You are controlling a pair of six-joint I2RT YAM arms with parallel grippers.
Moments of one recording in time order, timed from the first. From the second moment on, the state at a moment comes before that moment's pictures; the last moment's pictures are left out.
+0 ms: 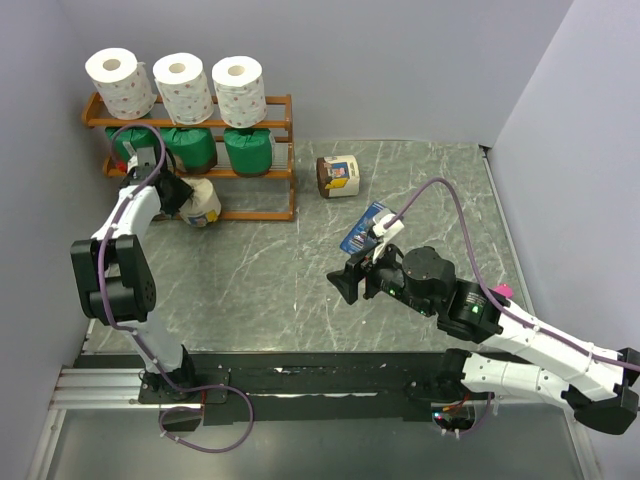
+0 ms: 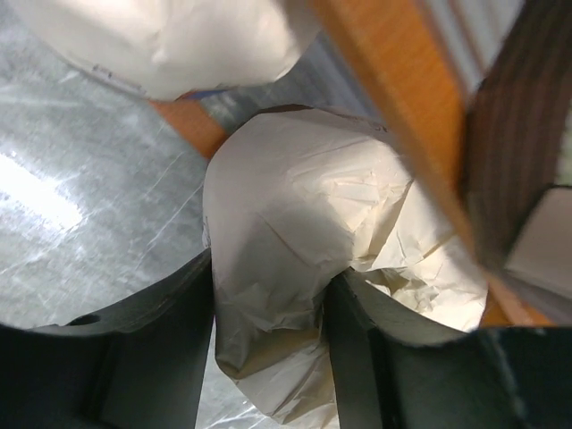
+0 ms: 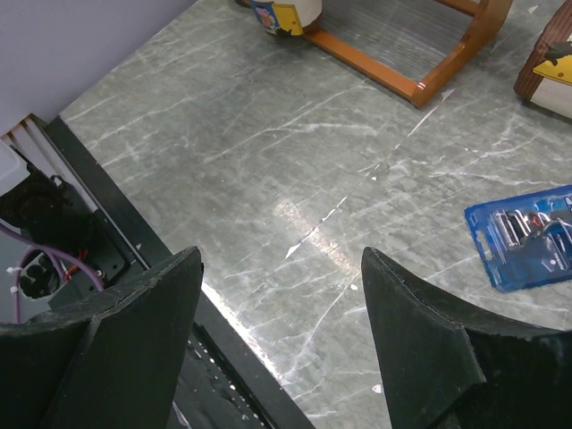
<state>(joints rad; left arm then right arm) 0.12 1.74 1.36 -0.50 -0.11 -0.78 1.06 0.82 0.90 -0.34 0.22 0.27</state>
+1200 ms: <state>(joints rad) 0.12 1.41 1.20 -0.40 -0.05 -0.74 1.06 0.79 0.99 -0.40 0.14 0.26</state>
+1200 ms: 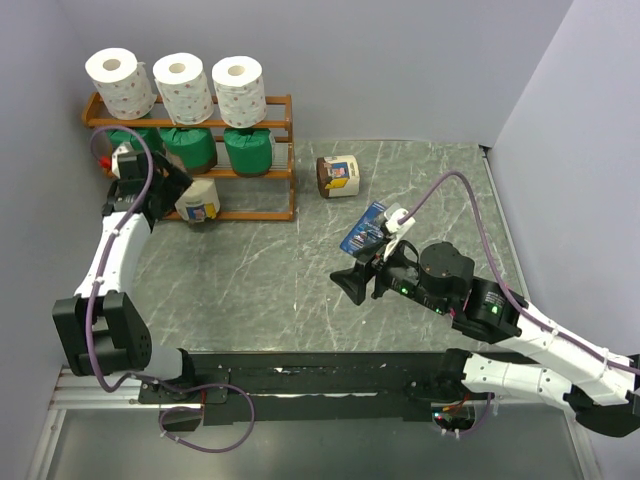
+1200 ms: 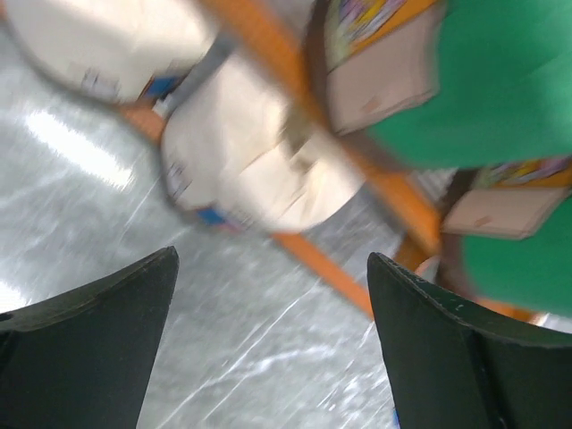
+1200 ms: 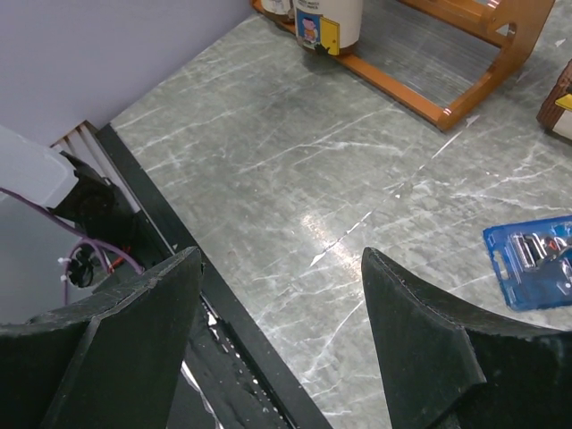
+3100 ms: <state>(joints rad) 0.09 1.40 0.97 -0.32 -0.08 -0.79 1.05 0.92 0.95 -0.24 0.22 0.21</state>
